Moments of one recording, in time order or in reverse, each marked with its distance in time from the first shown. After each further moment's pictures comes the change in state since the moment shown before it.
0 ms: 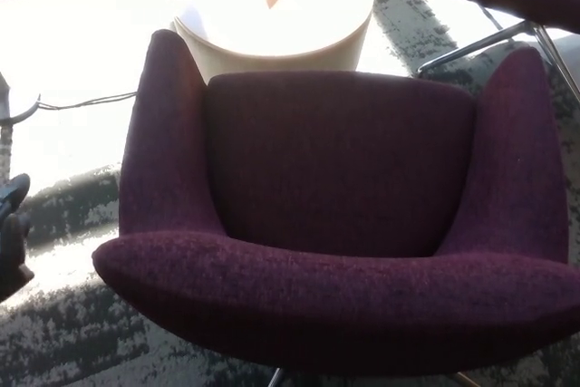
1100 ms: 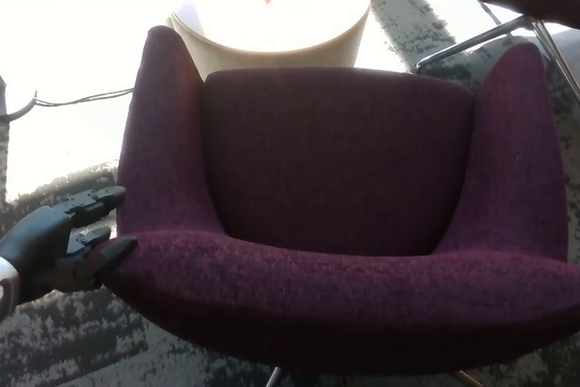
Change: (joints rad) left_arm -0.193 0.002 -0.203 0.158 0.074 0.178 -0.177; right_arm -0.011 0.000 0.007 0.001 -0.002 -0.009 -0.011
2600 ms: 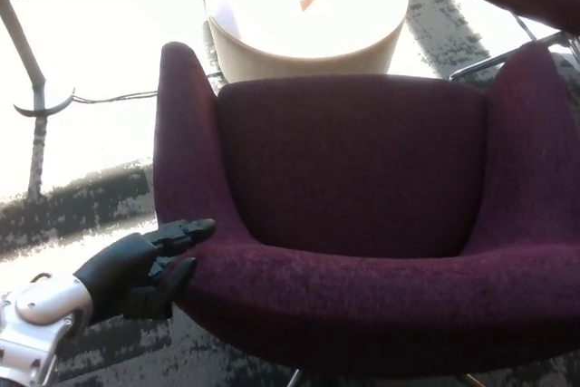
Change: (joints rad) left_arm 0.153 -0.116 -0.222 -0.321 0.061 0.005 0.002; right_arm -0.011 0.000 0.008 0.001 -0.003 -0.007 -0.014
